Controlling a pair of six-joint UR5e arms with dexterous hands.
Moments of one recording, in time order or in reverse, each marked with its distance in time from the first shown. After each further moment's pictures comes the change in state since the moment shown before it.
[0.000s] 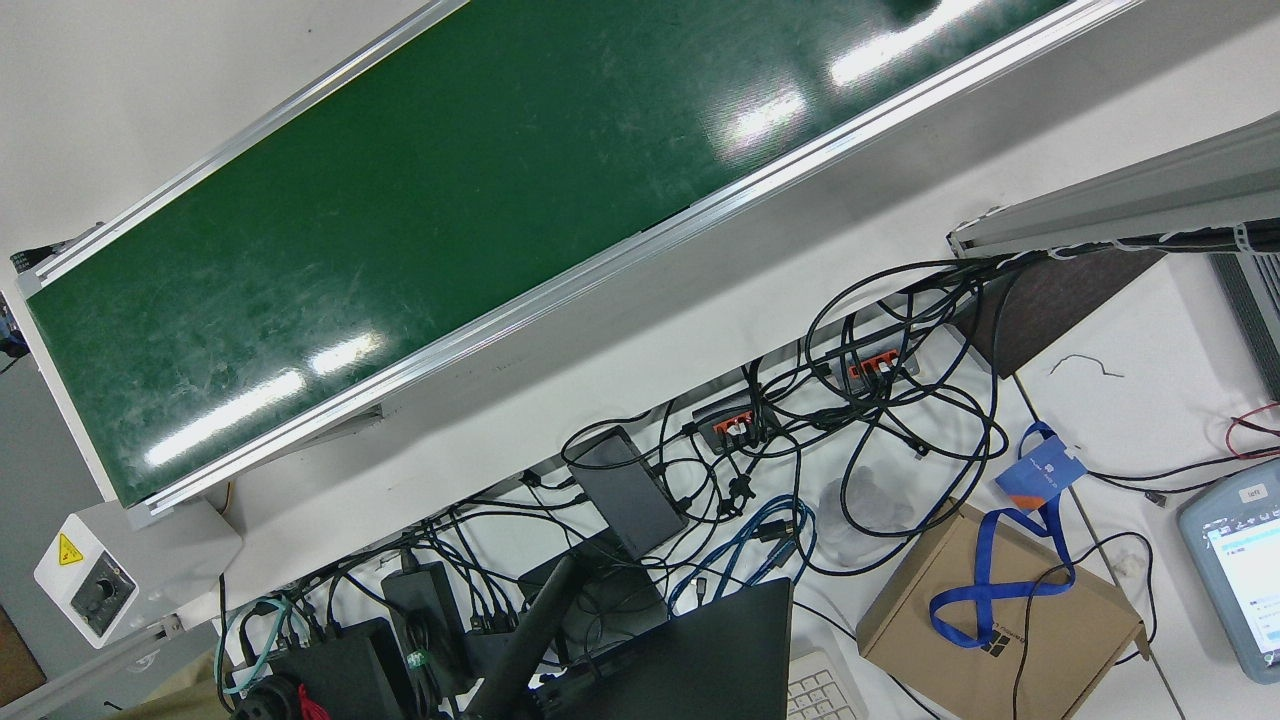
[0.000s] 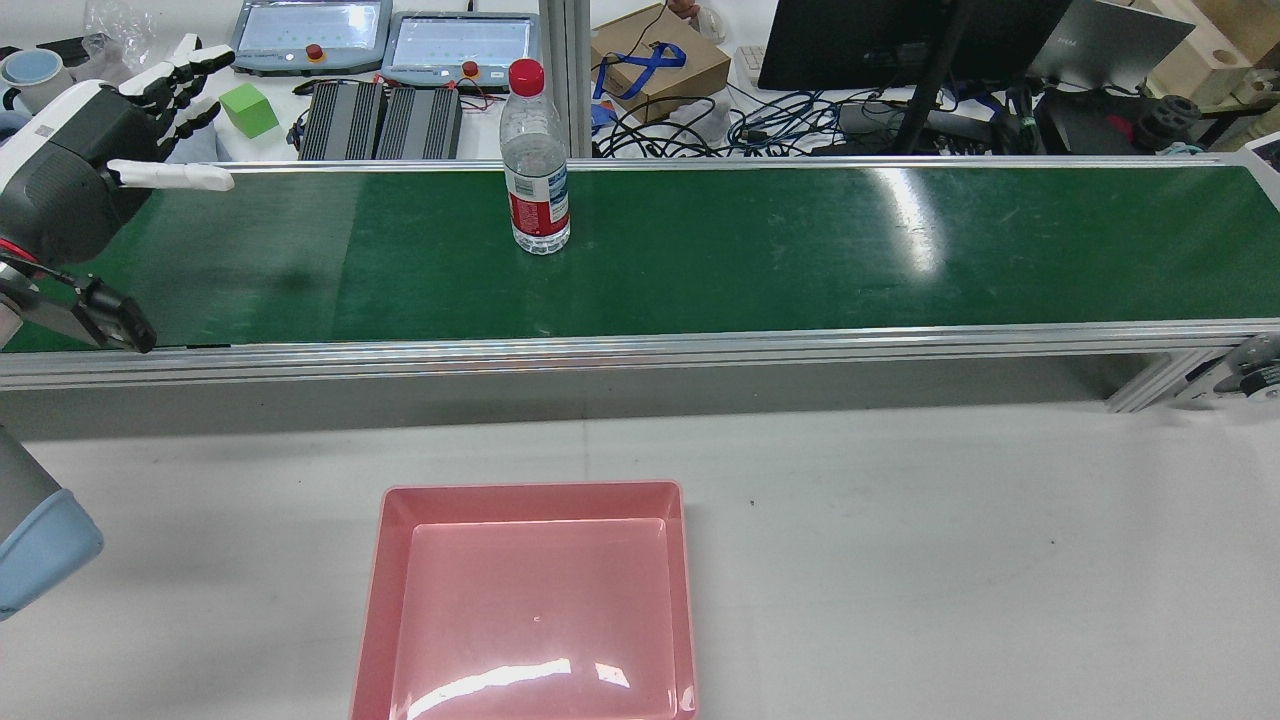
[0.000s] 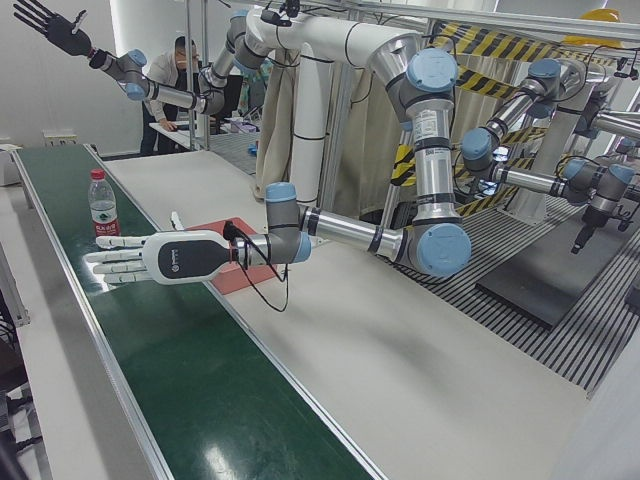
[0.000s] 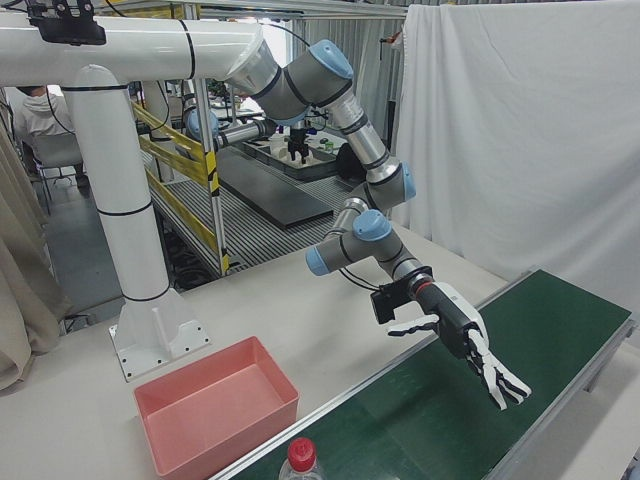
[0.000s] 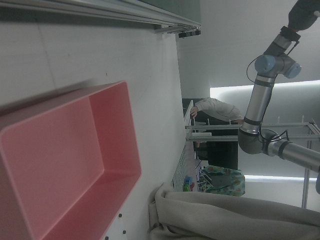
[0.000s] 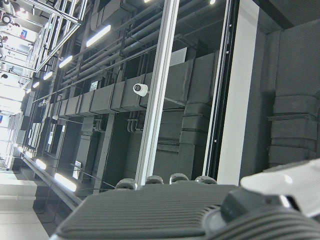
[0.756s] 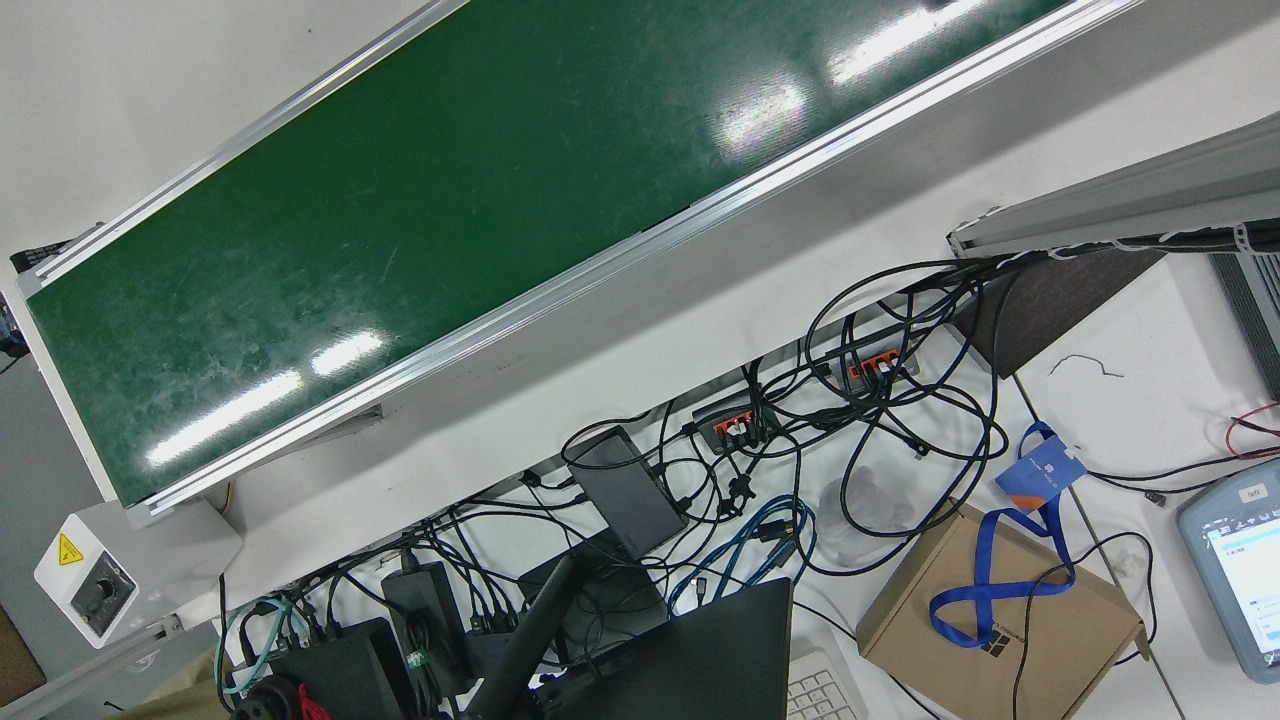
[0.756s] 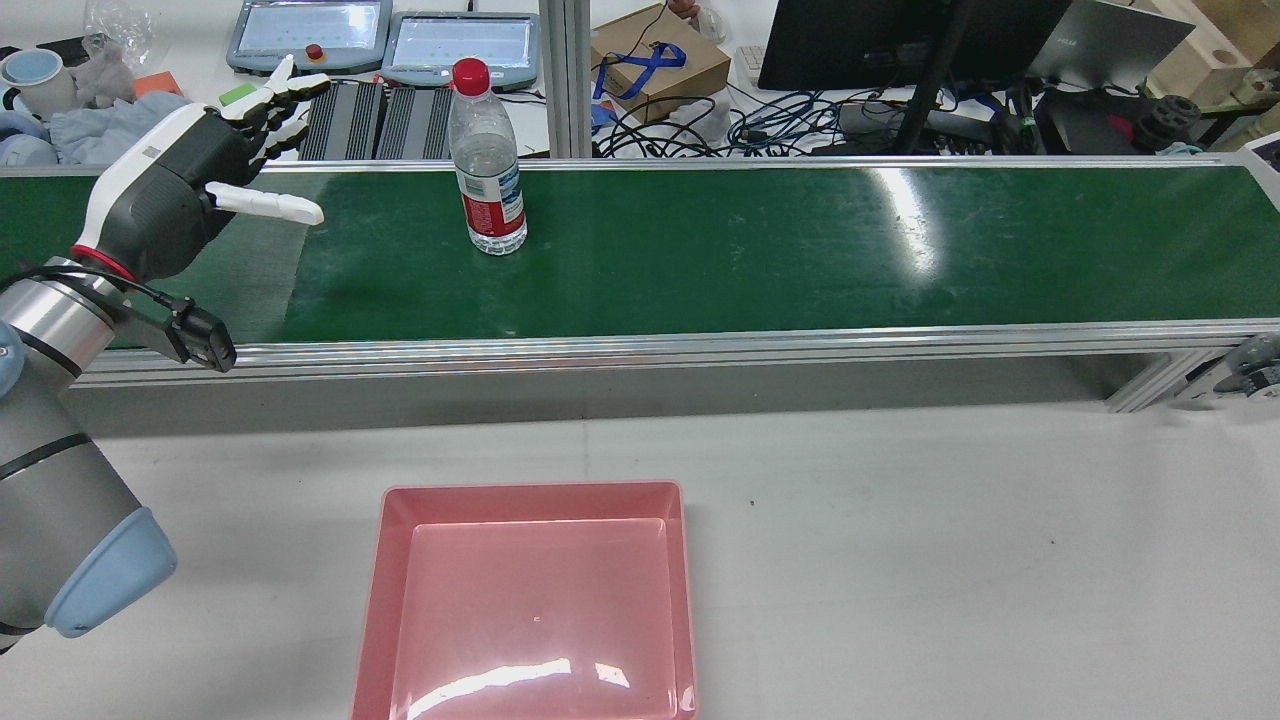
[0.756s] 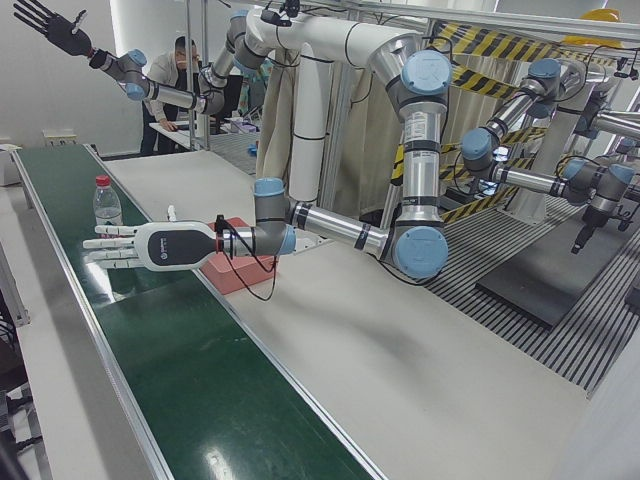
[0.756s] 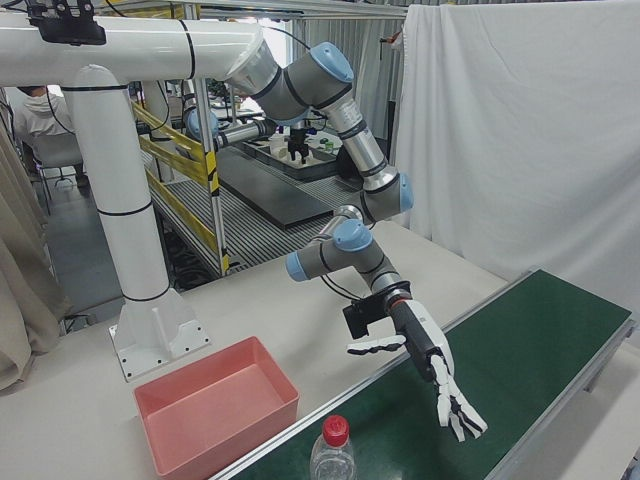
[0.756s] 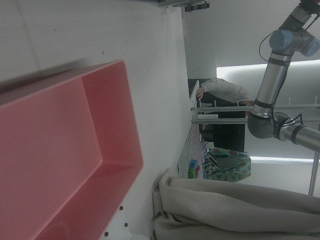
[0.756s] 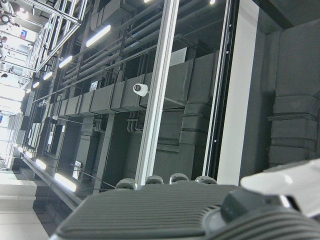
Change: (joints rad) left arm 0.081 -0.085 0.023 0.019 -0.001 0.060; right arm 0.000 0.000 0.000 0.000 0.000 0.000
